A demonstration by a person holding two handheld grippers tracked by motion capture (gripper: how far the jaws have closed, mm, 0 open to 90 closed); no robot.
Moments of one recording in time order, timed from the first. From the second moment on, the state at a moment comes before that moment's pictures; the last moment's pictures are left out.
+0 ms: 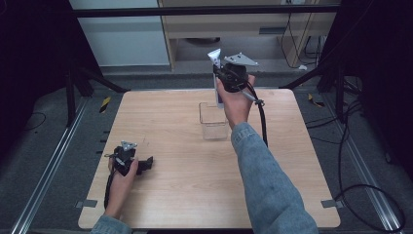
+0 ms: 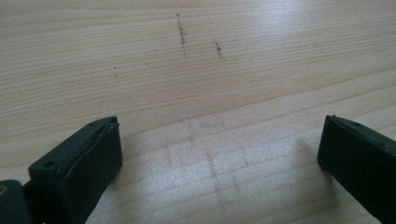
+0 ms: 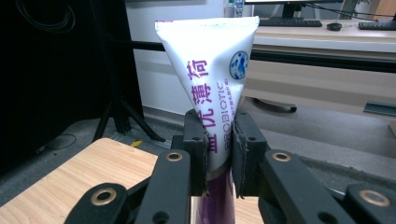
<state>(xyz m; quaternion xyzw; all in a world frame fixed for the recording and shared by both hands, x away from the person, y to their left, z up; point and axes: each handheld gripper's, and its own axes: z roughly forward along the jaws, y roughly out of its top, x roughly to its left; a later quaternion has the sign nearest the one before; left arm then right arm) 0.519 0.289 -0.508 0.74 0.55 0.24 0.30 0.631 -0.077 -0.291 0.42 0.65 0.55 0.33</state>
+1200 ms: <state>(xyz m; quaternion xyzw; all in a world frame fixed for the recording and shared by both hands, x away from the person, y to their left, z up) 0.519 0.289 -0.508 0.74 0.55 0.24 0.30 0.637 -0.071 -0.355 0.44 0.66 0.53 0.30</state>
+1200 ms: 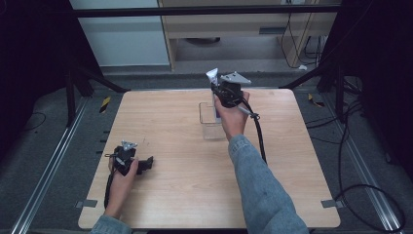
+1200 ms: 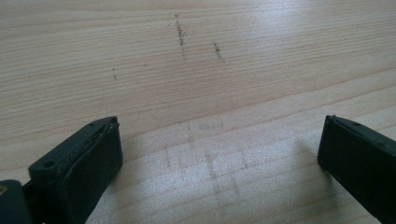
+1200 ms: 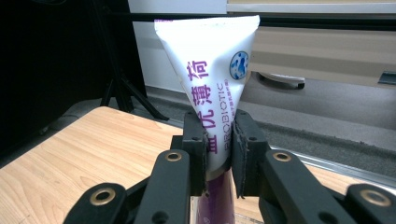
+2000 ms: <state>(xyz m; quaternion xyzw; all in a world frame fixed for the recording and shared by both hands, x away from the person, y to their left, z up) 0.520 0.289 -0.508 0.74 0.55 0.24 0.30 0.636 -0.066 -0.372 0.44 0.68 0.51 0.30</state>
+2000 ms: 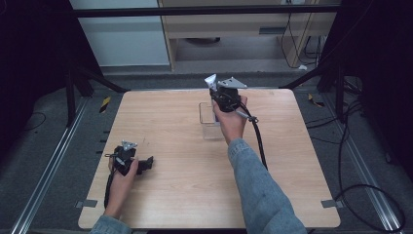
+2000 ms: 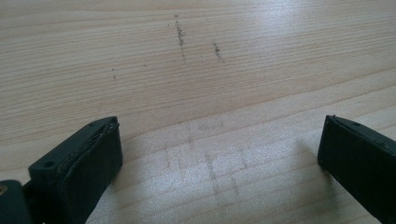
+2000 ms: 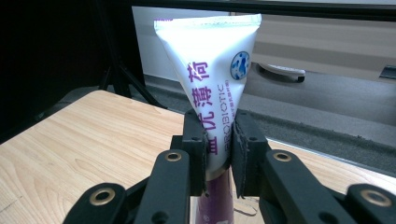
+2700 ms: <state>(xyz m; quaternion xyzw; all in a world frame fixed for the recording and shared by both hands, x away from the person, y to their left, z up) 0.520 0.289 -0.508 0.74 0.55 0.24 0.30 0.632 -0.071 -0.382 0.44 0.68 0.50 0.29</state>
